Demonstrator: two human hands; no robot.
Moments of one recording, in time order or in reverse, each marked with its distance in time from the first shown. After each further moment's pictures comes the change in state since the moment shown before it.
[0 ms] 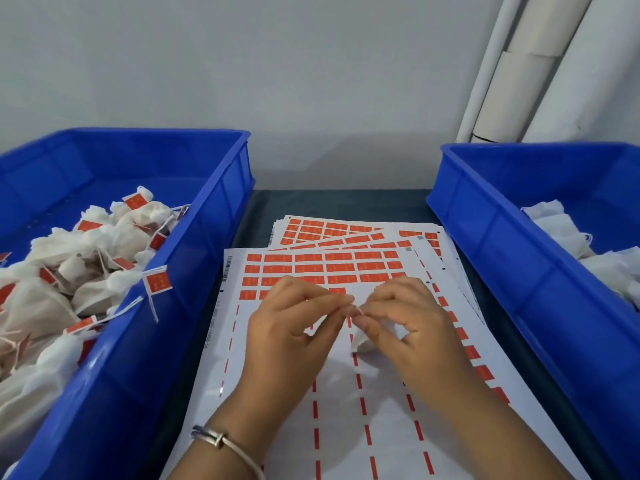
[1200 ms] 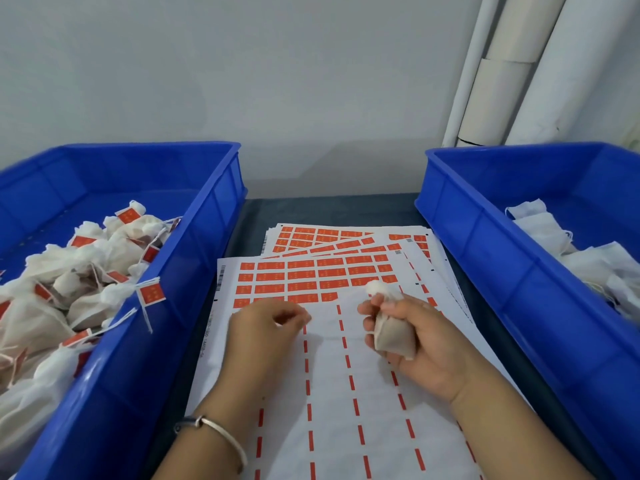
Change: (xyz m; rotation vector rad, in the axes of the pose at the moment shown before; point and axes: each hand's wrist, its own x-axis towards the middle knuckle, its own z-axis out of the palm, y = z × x) left_hand 0.006 -0.031 0.002 0.027 -0.267 -0.698; right_hand 0.008 0.020 -0.017 1.304 -0.222 0.811
